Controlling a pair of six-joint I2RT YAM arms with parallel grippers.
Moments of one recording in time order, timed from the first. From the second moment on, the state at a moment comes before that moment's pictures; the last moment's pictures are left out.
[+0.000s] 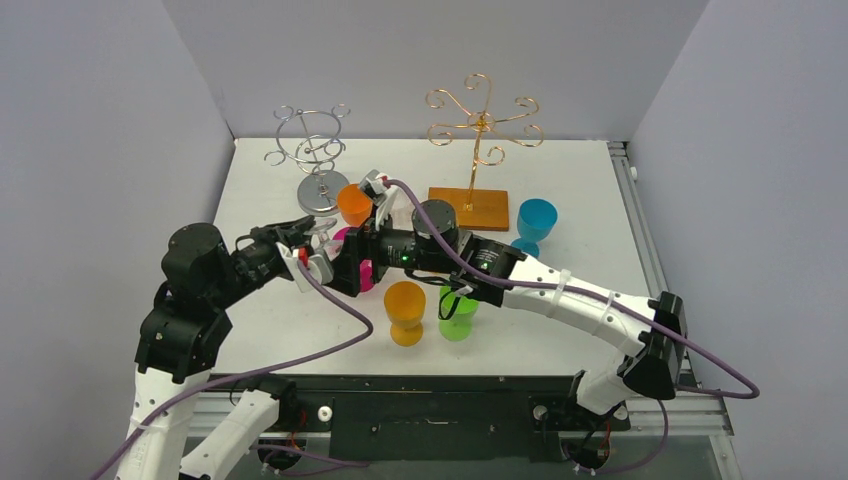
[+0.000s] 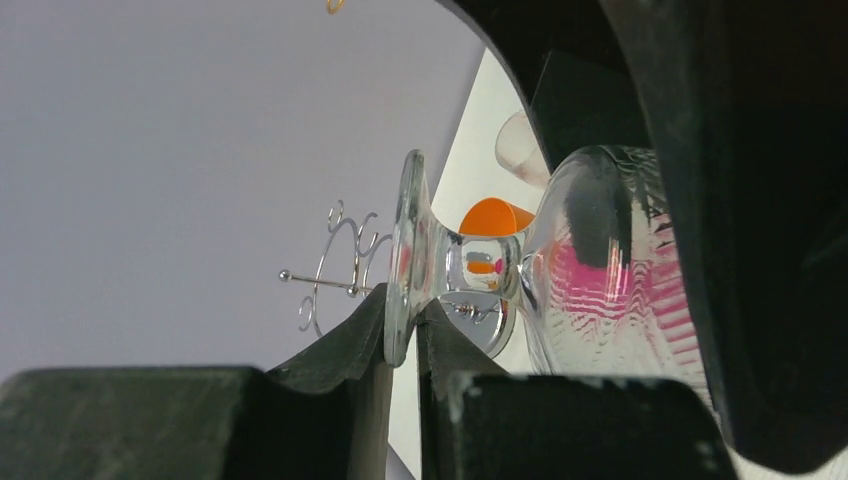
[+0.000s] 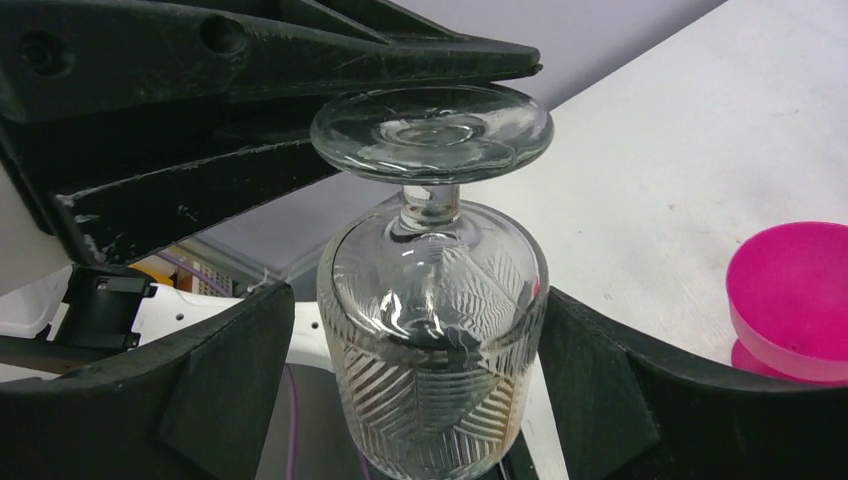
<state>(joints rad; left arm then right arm) -0.29 0.73 1.21 -0.70 0.46 1.01 1.11 1.49 1.43 -0.04 -0.28 0.52</state>
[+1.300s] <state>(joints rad) -0.29 0.87 1.38 -0.70 0.51 0.51 0.83 1.10 1.15 -0.18 -0.14 0.26</state>
